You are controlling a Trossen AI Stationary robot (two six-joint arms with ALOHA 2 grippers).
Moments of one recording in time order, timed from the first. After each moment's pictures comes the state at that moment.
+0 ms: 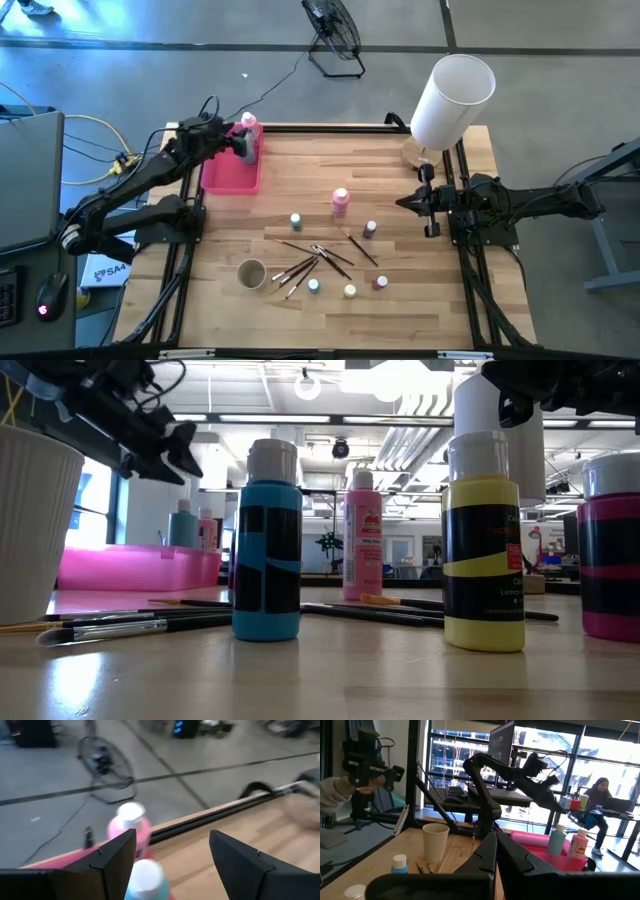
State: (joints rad) left arm 0.83 0.73 0.55 -0.10 -0.12 -0.24; right arm 0.00 0.46 0.23 0.37 -0.08 -0.12
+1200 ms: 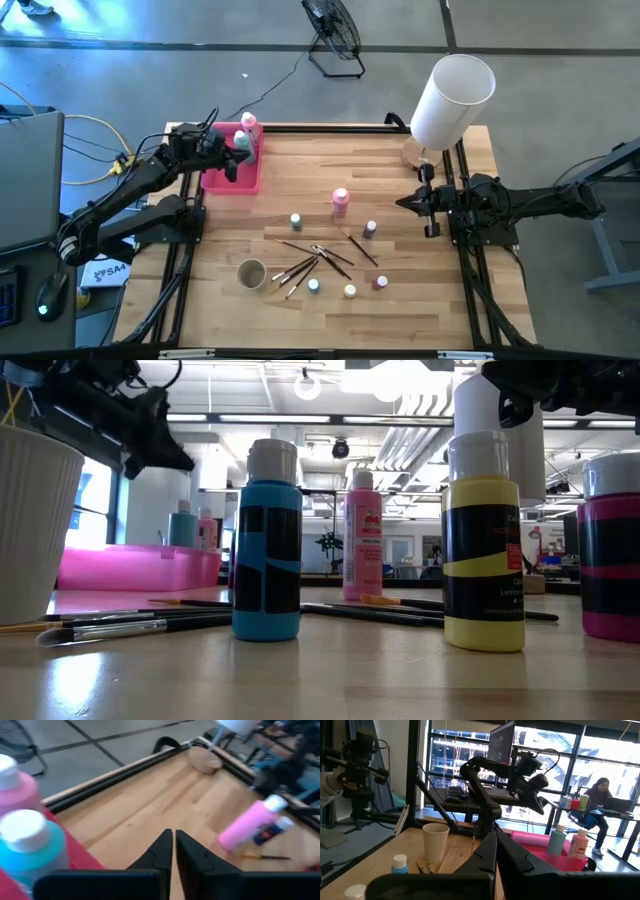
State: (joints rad) left arm 0.83 0.60 0.55 -0.33 0.35 -0.21; right arm 0.00 0.46 0.23 0.37 -0.08 -0.12
